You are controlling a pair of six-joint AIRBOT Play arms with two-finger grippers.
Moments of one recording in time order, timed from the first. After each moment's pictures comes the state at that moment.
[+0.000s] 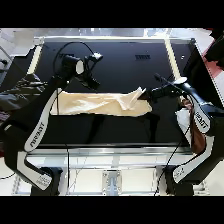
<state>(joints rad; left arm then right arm) -0.42 -1.75 1.74 1.53 -1.20 -1.34 -0.10 -1.81 1.43 -0.59 1.38 1.23</state>
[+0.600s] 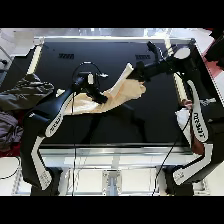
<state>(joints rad) -0.42 -1.98 1.74 1.31 -1.22 -1.32 0.11 -1.73 1.83 -0.60 1.43 1.43</state>
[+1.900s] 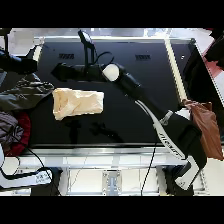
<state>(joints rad) 0.19 -1.39 1.74 1.30 -1.38 -1.29 0.71 -1.81 2.04 -0.82 0.75 1.53</state>
